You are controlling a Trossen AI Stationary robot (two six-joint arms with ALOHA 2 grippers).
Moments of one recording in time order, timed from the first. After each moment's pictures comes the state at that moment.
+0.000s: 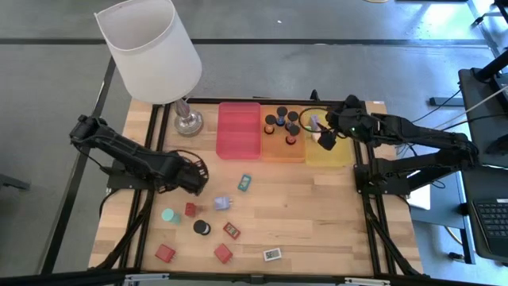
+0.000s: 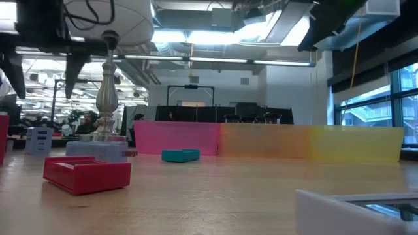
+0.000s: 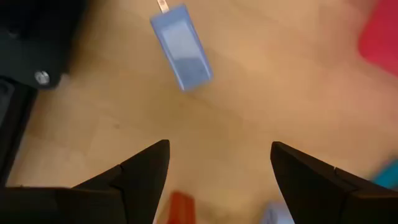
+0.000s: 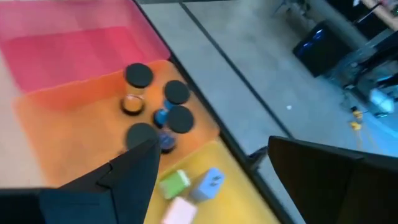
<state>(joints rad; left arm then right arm) -0.32 1.29 0.90 -1.20 -0.20 -2.37 -0.16 0.94 1.00 -0.79 0.59 0.00</state>
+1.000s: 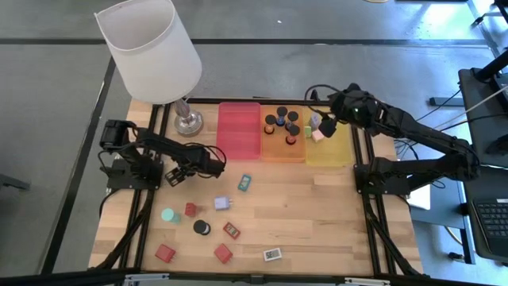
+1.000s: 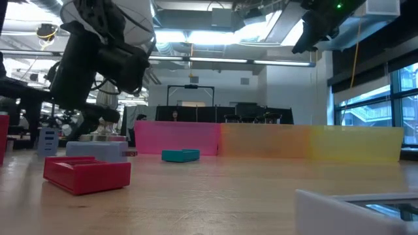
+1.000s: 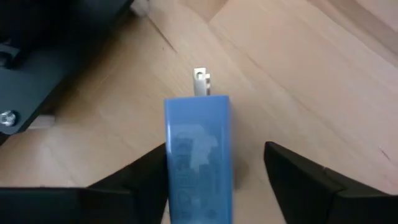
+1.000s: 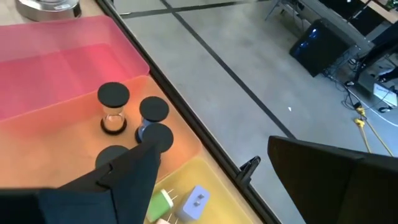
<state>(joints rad) 0.00 1.63 0.81 -1.10 -0.17 -2.36 -0.40 0.94 1.00 -0.66 0.40 -0.12</state>
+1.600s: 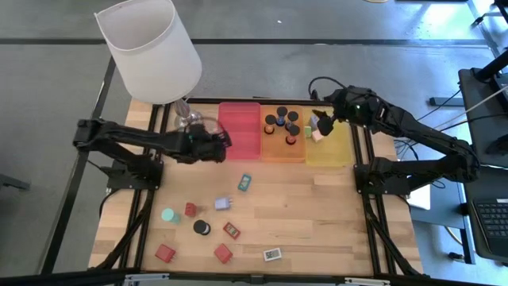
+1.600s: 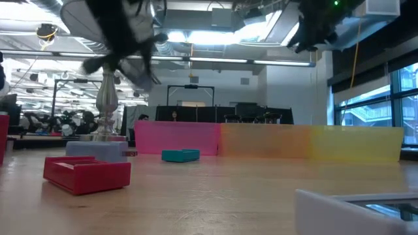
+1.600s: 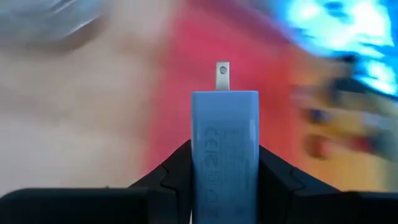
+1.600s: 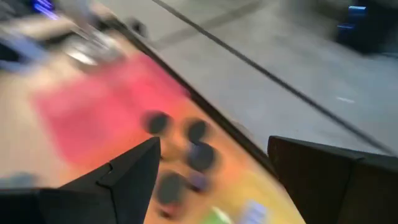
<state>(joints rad) -0.01 1.34 0.97 -0.74 -0.70 -1.73 -0.43 0.94 1.00 -0.60 0.24 0.08</state>
